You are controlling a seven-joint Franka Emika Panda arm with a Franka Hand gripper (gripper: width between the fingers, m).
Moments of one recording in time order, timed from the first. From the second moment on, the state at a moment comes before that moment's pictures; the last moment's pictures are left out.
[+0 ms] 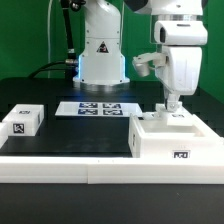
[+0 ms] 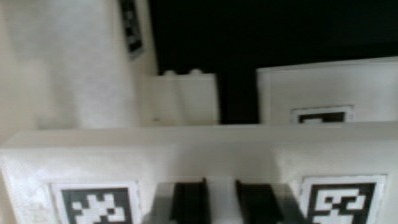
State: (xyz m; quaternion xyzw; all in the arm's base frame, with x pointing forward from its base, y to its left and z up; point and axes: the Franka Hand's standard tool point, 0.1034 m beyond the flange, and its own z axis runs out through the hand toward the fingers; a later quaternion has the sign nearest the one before) arm 0.491 0.103 0.056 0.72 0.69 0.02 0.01
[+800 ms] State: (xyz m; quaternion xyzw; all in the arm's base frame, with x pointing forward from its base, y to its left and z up) arm 0.563 0.105 0.059 0.73 0.68 0.04 0.02
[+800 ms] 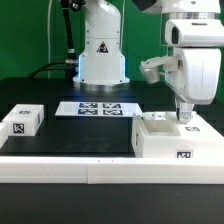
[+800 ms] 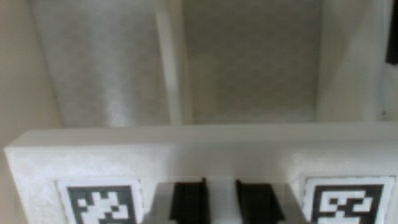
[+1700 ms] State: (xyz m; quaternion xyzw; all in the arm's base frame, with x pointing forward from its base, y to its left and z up) arm 0.578 0.100 0.057 0.72 0.70 0.00 0.00
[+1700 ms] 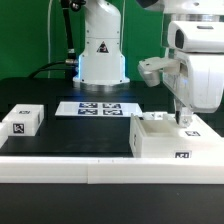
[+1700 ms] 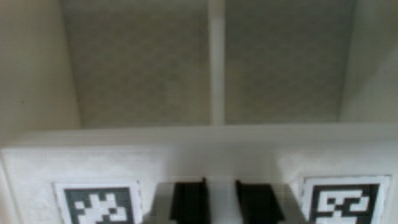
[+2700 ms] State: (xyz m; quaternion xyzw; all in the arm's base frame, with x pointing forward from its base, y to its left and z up) arm 0.577 0.100 0.056 0.72 0.69 0.00 0.00
